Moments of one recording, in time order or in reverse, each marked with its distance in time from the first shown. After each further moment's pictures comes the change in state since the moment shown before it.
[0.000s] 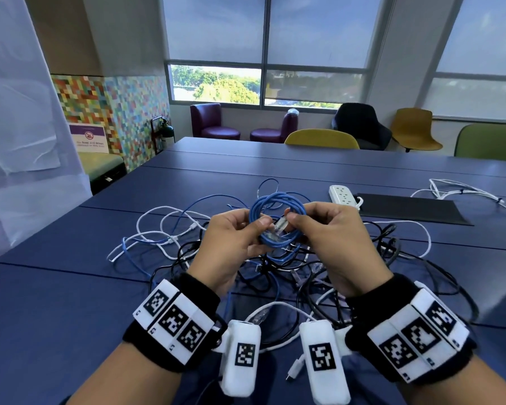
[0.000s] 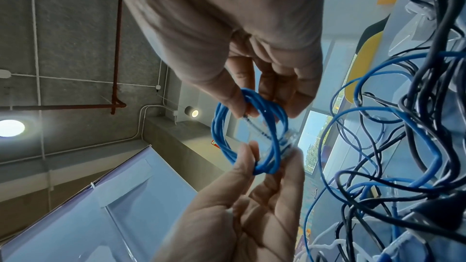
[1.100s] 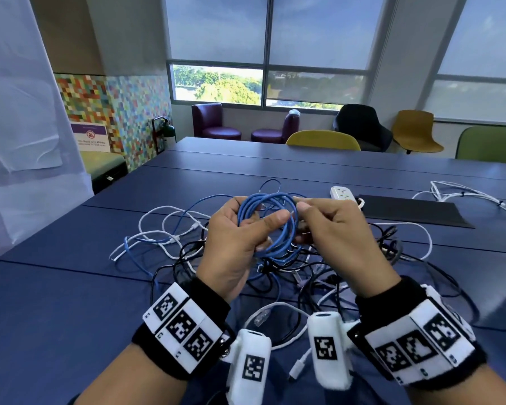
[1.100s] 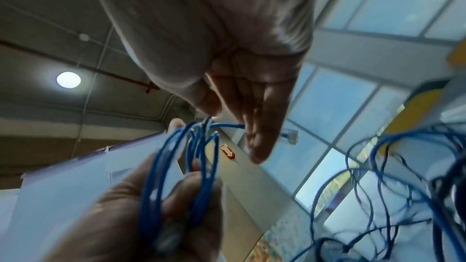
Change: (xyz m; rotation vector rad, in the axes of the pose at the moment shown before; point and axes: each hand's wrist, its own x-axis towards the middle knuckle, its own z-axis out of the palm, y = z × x) left_hand -0.008 0.006 0.010 -0.129 -0.004 0.167; right_hand 0.000 -0.006 -0.008 -0.198 -0.105 -0.174
